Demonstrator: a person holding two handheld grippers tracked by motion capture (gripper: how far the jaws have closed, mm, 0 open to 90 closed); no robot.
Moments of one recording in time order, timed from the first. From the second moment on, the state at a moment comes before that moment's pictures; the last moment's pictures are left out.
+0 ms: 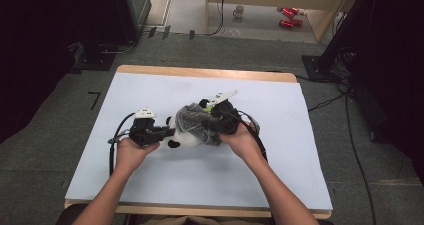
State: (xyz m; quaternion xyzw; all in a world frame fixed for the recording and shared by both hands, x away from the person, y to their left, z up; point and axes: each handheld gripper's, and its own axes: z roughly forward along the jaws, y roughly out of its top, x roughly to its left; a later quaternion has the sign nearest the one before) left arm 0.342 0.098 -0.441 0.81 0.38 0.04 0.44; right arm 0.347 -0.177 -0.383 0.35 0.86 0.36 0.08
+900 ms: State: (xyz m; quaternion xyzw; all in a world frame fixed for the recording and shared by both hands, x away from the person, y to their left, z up) left arm 0.341 0.103 -0.443 0.81 0.37 0.01 0.44; right arm 0.371 -0.233 -0.326 0.41 0.79 0.46 0.07
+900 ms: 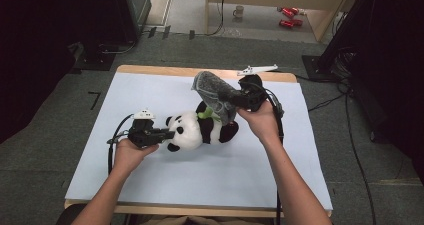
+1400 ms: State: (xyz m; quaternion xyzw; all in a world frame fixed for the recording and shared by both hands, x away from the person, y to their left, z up) left arm 0.353 0.083 -0.438 0.80 0.34 0.04 0.50; right arm 0.383 -0.223 -0.344 0.41 0.80 0.44 0.04
